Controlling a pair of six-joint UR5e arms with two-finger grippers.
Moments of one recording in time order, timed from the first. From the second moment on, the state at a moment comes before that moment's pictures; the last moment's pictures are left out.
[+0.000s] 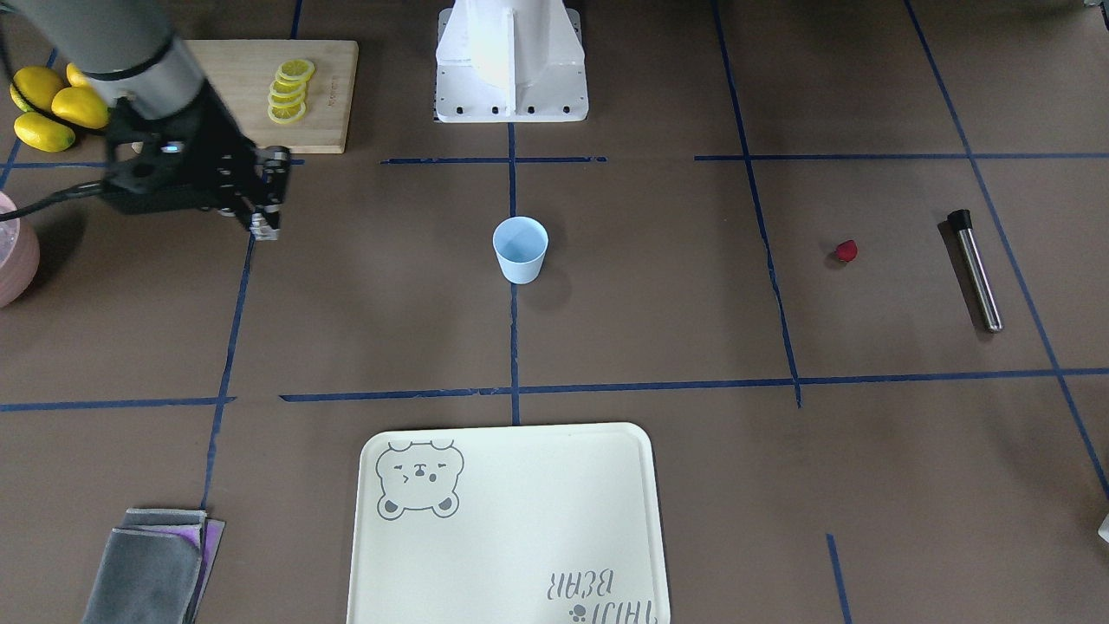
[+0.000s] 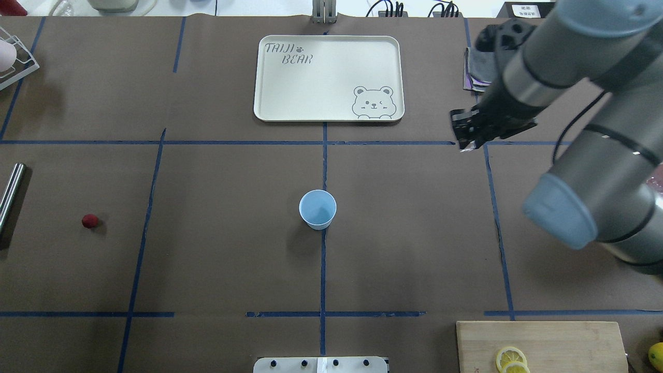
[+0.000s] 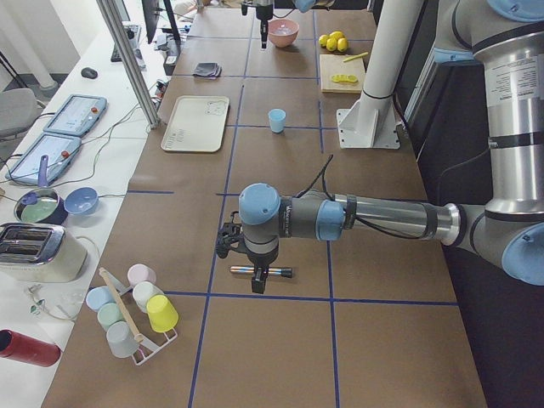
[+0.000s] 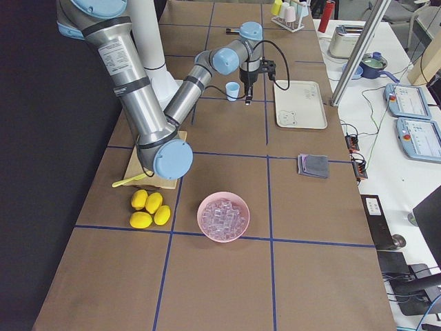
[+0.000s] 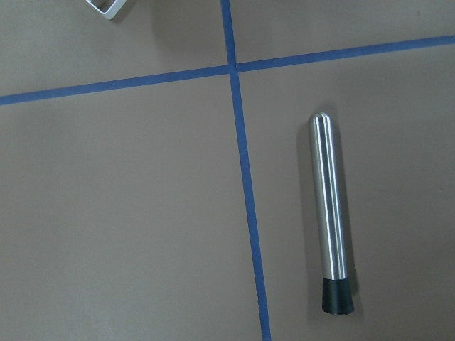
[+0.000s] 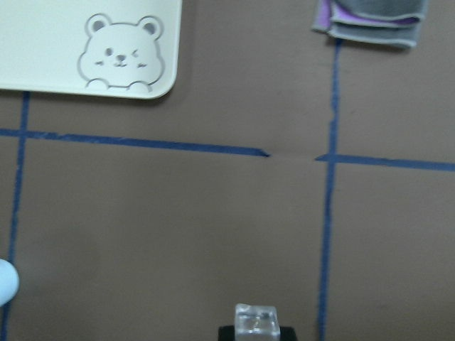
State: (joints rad) left arm -1.54 -1.38 -1.84 -1.54 -2.33 0.07; right arm 0.79 -1.01 2.03 -1.90 2.07 0.96
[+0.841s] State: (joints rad) left arm -1.53 -1.39 -1.84 -1.54 -2.33 0.07; right arm 0.49 -0.68 1.67 -1.81 1.84 1.31
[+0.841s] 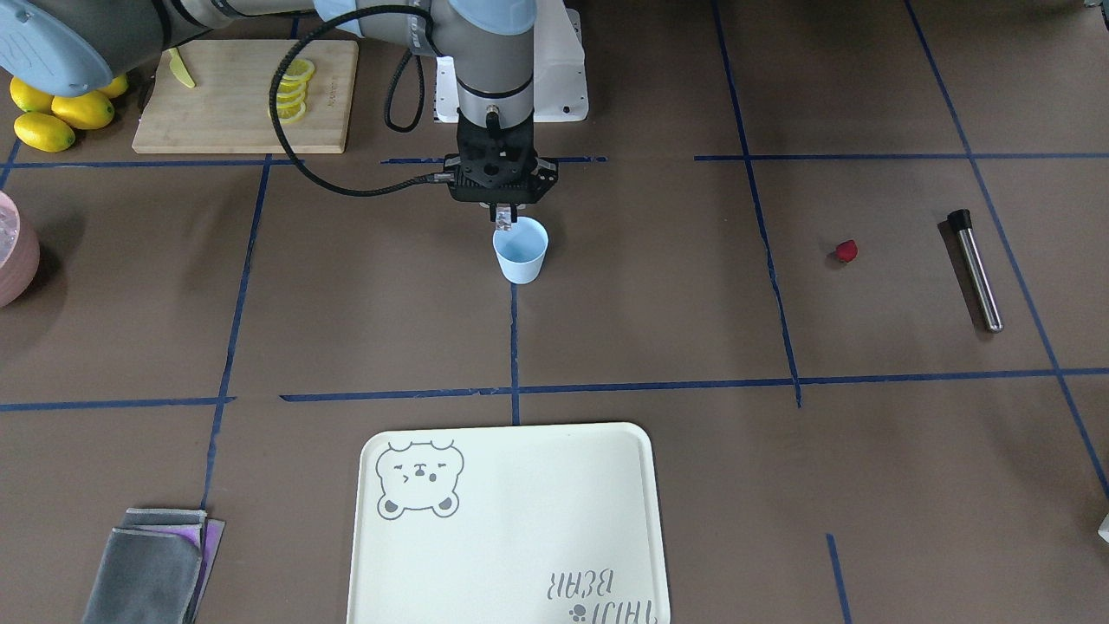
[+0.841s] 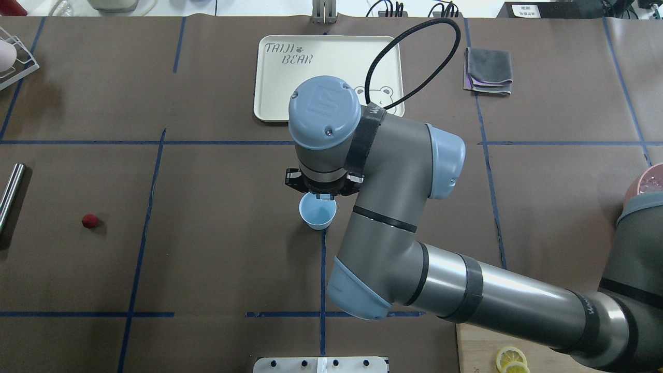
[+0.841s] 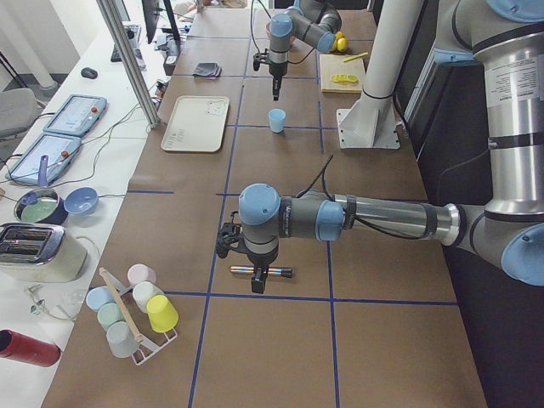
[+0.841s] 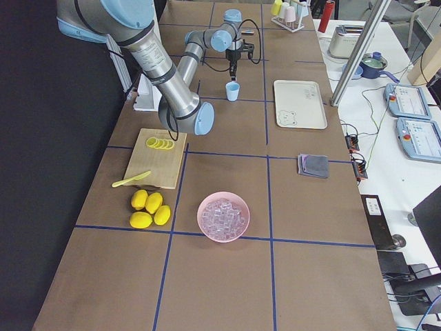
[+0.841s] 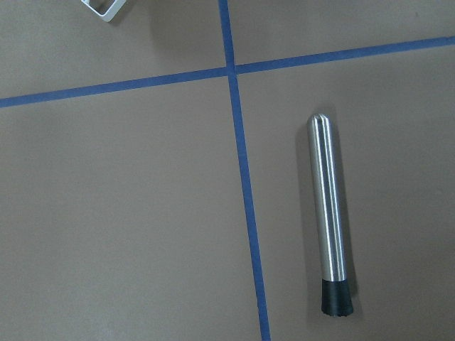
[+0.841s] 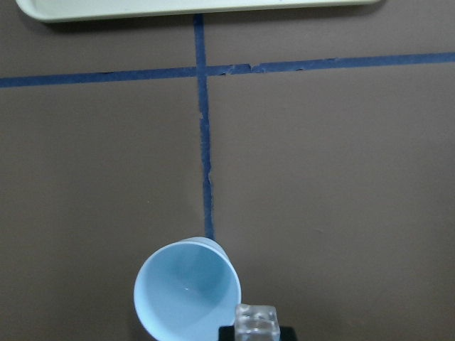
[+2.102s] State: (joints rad) left arm -1.53 -1.39 -1.84 -1.54 -2.33 0.07; right arm 0.50 -0.70 1.64 -1.77 1.85 1.27
